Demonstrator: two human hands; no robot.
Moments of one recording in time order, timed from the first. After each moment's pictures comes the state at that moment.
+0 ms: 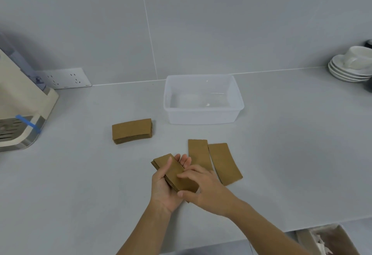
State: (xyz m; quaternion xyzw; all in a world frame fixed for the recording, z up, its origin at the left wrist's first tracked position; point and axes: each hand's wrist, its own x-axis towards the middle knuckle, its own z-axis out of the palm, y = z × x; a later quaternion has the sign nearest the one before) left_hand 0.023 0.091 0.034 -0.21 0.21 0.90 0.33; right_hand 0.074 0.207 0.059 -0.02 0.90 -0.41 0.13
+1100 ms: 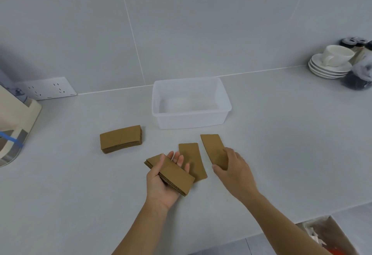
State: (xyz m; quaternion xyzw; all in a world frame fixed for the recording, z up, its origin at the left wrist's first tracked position) left_hand 0.009 0.106 0.042 -0.22 0.23 0.89 0.32; right_hand 0.075 0.267 0.062 0.26 0.91 -0.31 -0.02
